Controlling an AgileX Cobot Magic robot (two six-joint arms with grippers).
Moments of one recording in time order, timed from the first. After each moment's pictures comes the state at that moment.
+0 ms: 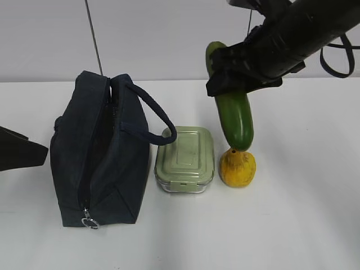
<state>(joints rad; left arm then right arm) -0.03 1.10 -0.67 -0.85 0.82 0.97 0.32 1.64 -1.34 0.38 0.74 -0.18</state>
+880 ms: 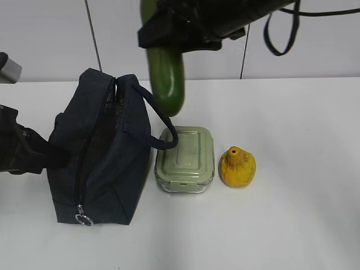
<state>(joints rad) -0.15 1.29 -0.68 -0.90 0.63 0.99 0.41 1.70 -1.50 0.85 0.74 -0.49</state>
